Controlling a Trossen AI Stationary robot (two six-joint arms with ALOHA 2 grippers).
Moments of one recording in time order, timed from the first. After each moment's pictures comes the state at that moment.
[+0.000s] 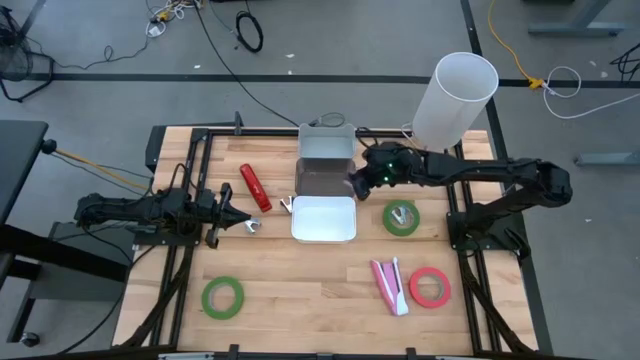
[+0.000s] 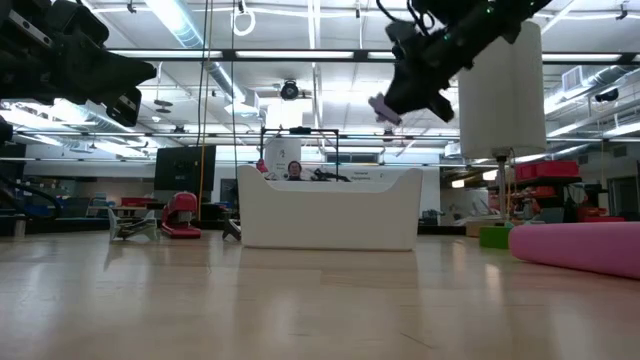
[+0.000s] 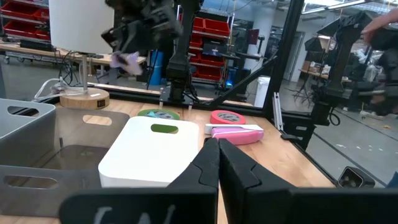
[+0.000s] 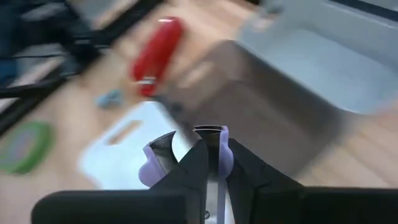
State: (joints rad) left arm -0.06 0.01 0.01 0.05 0.00 -0.17; right arm -0.23 1.33 0.96 -0.26 0.04 0.49
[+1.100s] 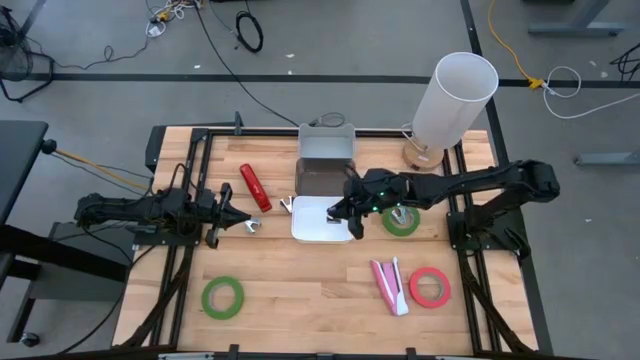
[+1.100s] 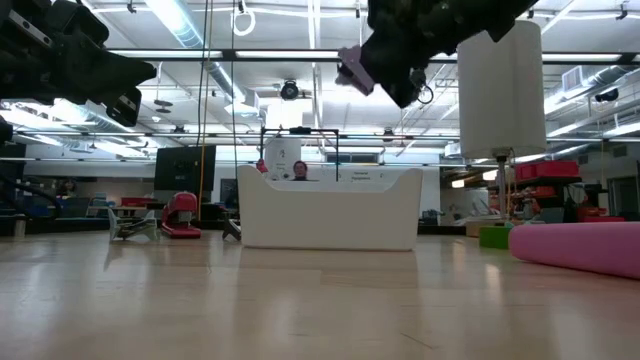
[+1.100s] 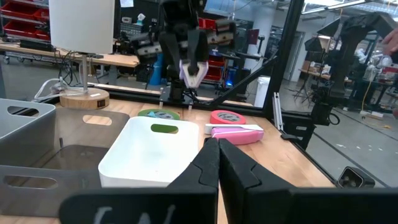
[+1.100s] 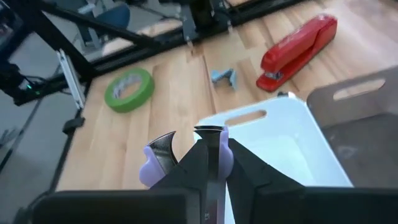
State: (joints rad) left arm -0.06 0.01 0.01 0.05 0.00 -0.17; right arm -0.02 1.46 0.96 -0.01 -0.12 0.31
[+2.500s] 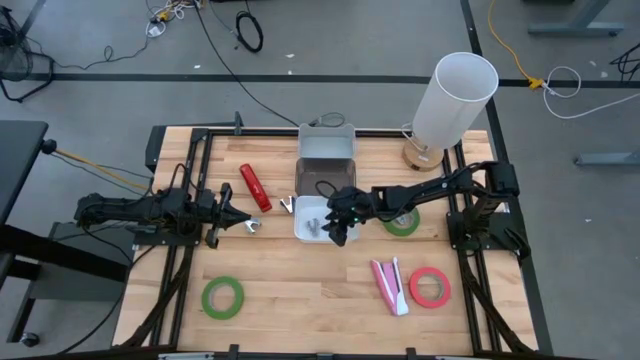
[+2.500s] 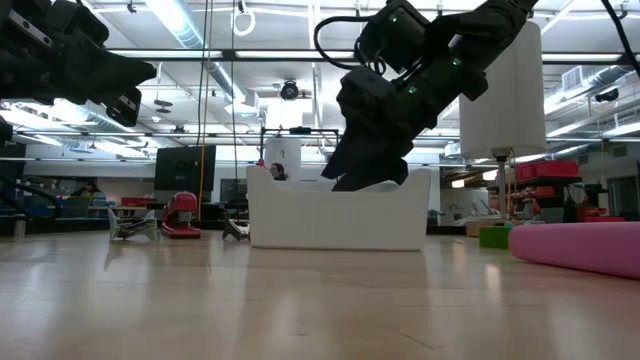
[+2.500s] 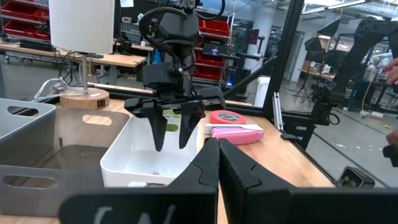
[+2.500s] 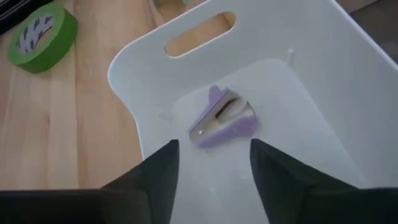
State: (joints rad) left arm -0.06 0.01 0.01 0.05 0.00 -0.17; right arm -0.02 1.76 0.96 0.05 -0.07 0.44
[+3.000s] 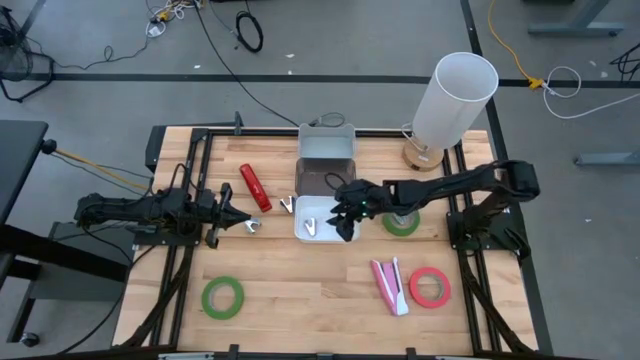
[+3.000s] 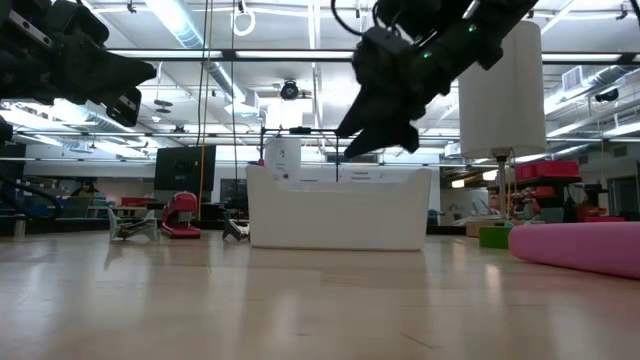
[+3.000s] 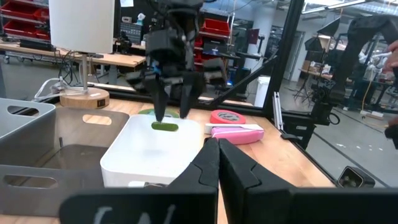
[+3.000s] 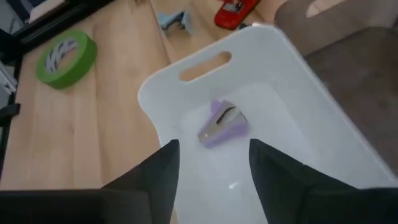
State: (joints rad) left arm -0.06 0.01 0.01 0.05 0.00 -0.17; right arm -0.02 1.60 0.96 -0.06 -0.03 0.43
